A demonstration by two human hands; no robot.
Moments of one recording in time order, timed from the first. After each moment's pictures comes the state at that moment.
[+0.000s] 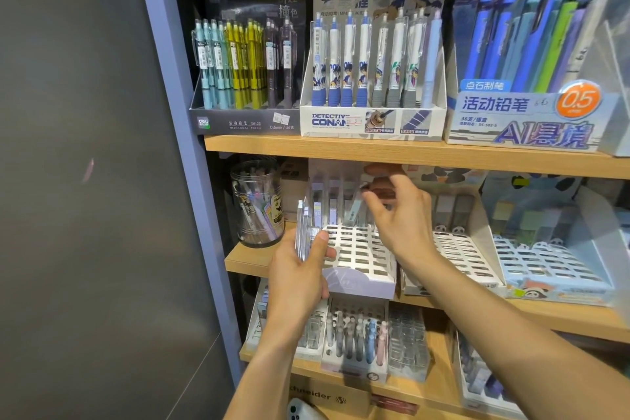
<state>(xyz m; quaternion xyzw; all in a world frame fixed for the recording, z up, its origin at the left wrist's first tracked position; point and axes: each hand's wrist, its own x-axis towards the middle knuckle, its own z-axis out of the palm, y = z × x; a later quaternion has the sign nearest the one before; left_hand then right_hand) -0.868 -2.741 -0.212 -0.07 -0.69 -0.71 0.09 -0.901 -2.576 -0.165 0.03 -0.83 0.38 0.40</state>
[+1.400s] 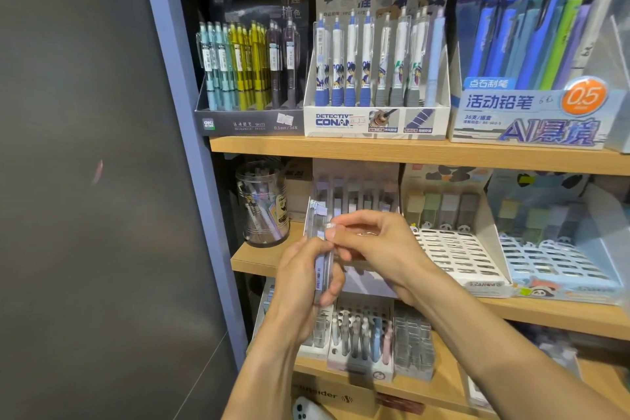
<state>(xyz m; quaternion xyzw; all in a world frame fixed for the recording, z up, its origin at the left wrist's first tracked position) -0.856 -2.745 -0.200 -0.10 -0.58 -0.81 -0.06 -0.858 -2.609 -0.165 0.02 -0.70 0.71 0.04</state>
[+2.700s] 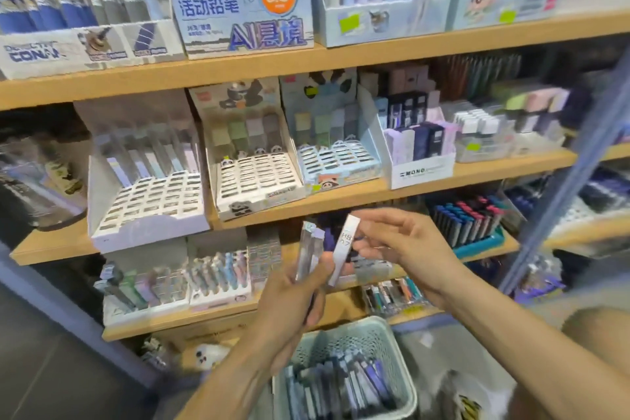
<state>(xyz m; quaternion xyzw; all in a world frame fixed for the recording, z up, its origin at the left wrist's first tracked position) -0.744 -2.582 -0.303 -0.17 -0.62 -0.71 -0.29 -0.670 -2.395 -0.252 -0.15 -0.63 0.75 0.15</state>
